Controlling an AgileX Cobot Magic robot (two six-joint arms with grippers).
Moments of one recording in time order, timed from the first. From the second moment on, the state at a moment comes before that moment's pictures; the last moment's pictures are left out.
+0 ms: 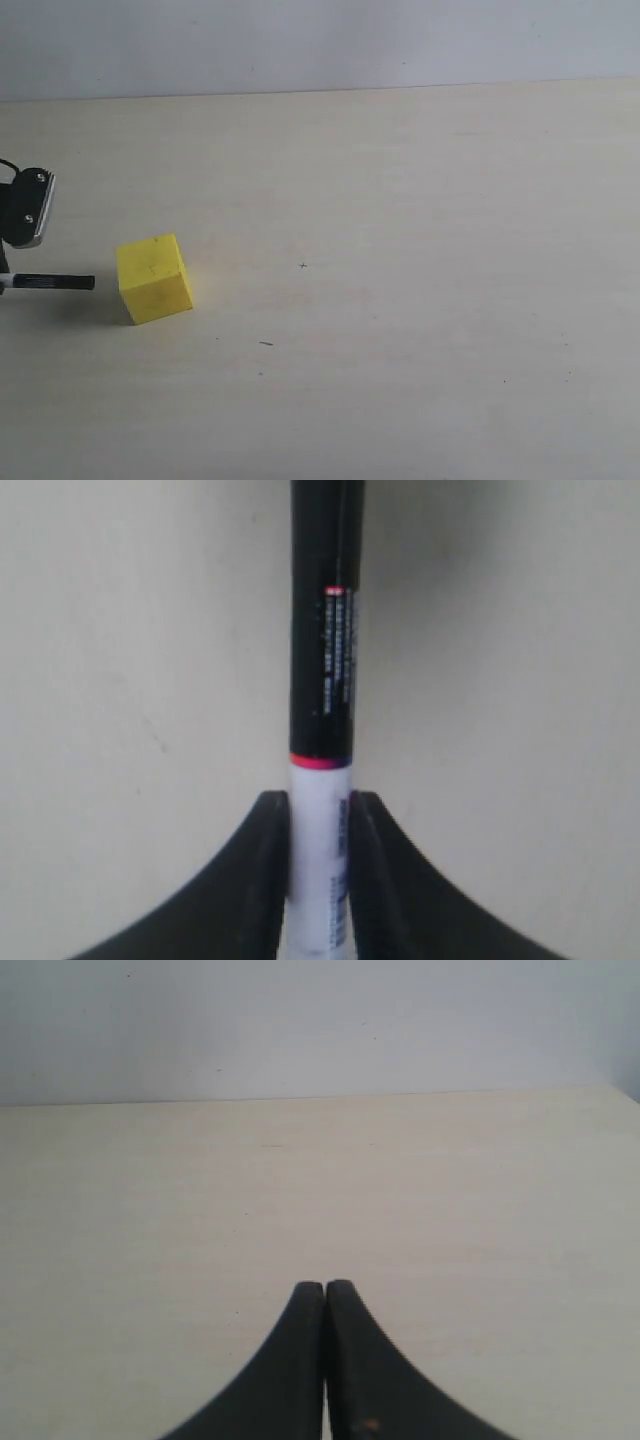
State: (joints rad) left arm -0.02 1.77 -0.92 0.10 0.64 1.44; right arm 0.02 0.00 0.00 0.00 0.34 0.01
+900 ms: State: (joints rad) left arm -0.17 1.80 -0.96 0.06 0.69 1.27; right arm 0.02 0.00 0.00 0.00 0.34 0.01
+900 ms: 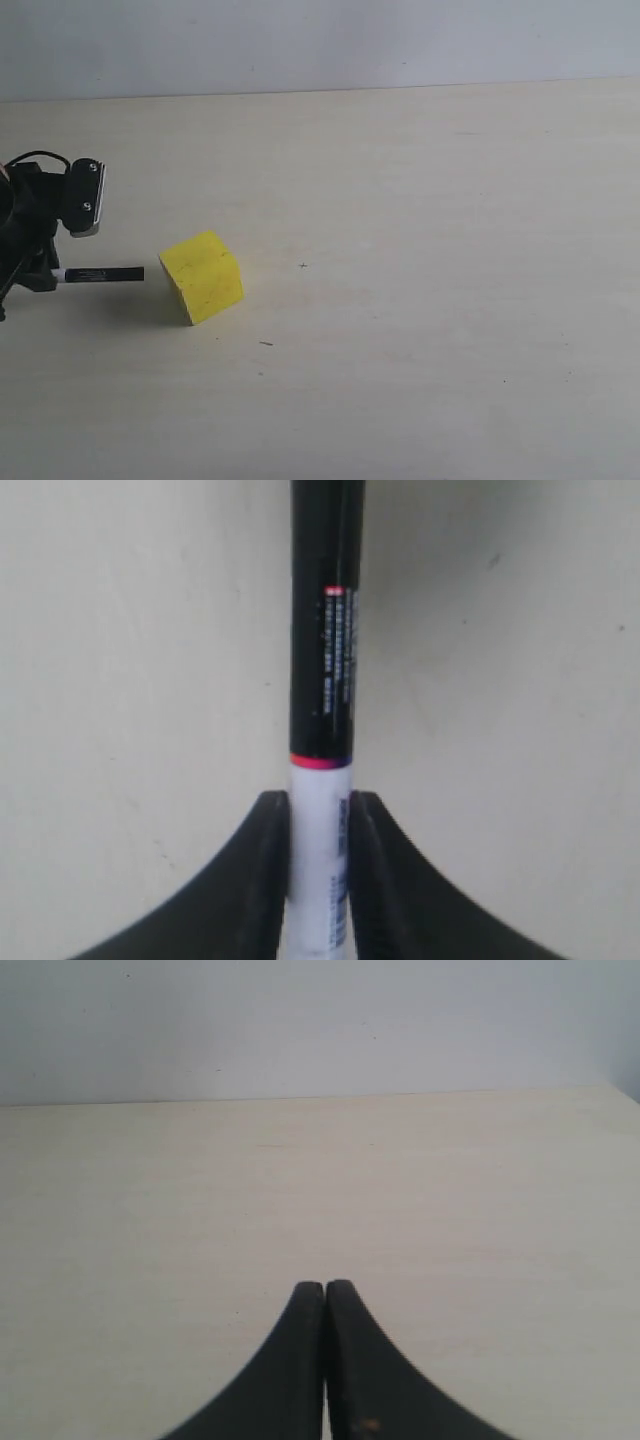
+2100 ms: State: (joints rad) left arm -0.42 1.82 -0.96 0.09 0.56 1.06; right arm 0.02 0.00 0.00 0.00 0.34 0.01
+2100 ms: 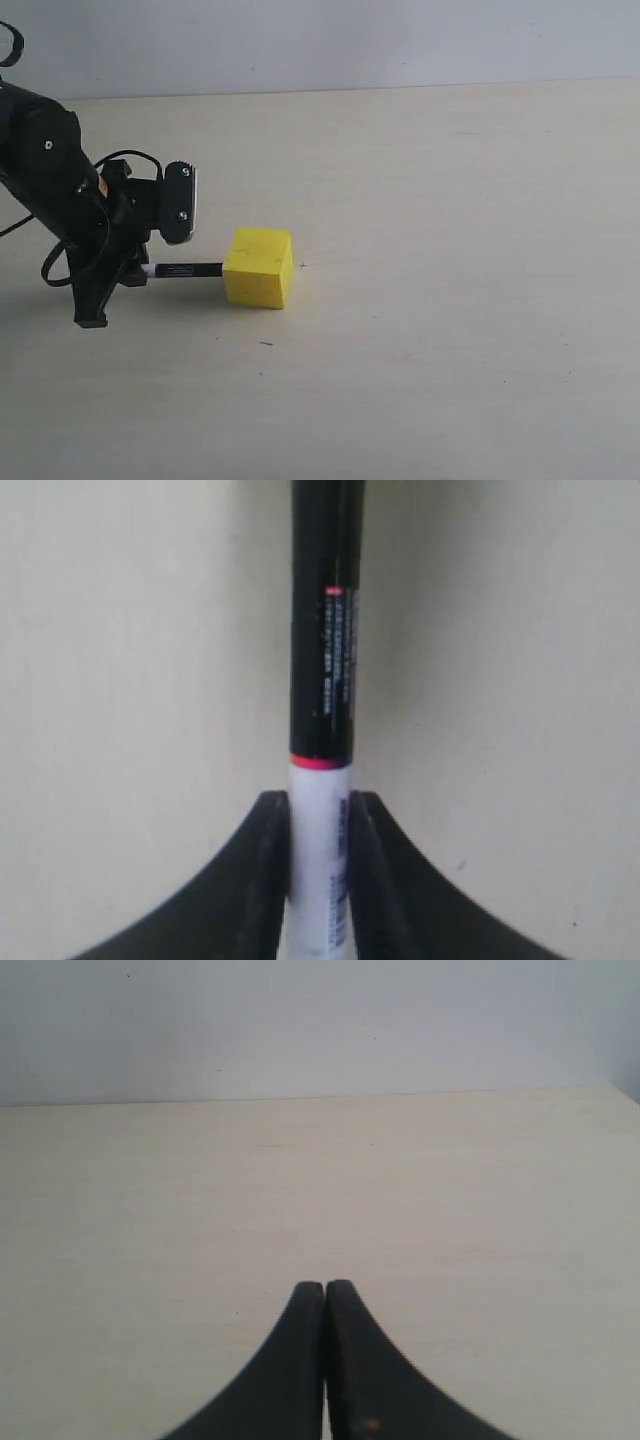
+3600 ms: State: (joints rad) left arm -0.54 1.82 -0.96 0.09 0.48 1.04; right arm 0.02 0.00 0.00 0.00 0.34 0.01
